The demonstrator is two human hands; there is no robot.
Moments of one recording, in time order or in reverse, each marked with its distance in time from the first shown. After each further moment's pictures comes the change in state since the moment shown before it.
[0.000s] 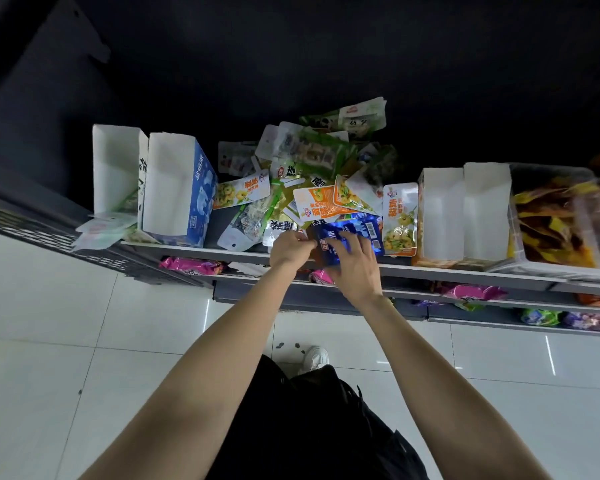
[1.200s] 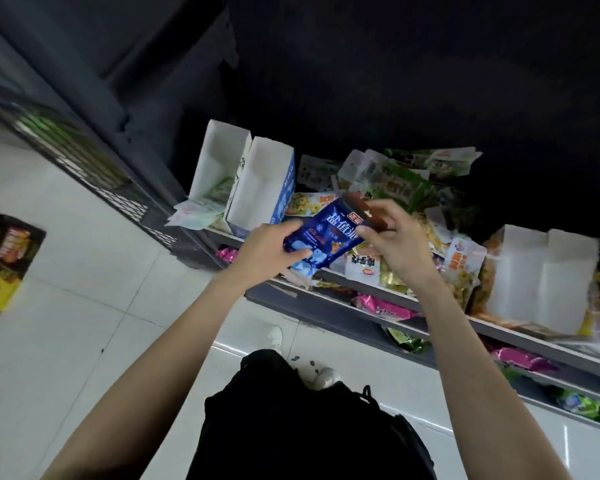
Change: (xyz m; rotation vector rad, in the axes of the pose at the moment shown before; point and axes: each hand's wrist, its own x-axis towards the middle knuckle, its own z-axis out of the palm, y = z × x) left_hand -0.060 -0.049 -0.181 0.223 0.117 0.555; right_hand 0.034 -0.116 -0.114 0.873 -0.102 -0.047
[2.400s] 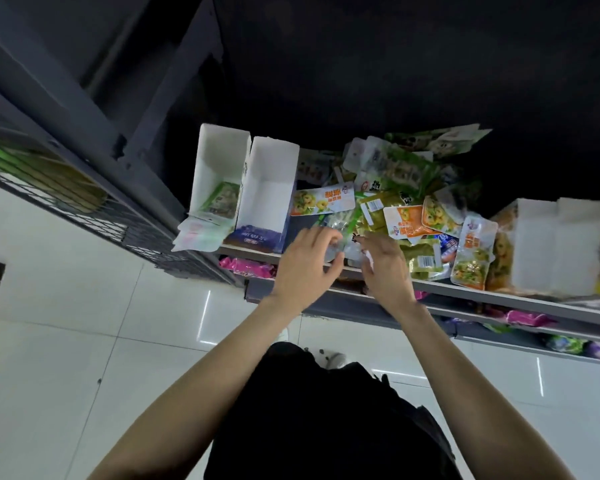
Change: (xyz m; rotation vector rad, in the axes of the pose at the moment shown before) left_hand 0.014 -0.040 0.043 0.137 0.284 0.412; right_hand 0.007 0.089 0.082 -0.743 0.215 -0.146
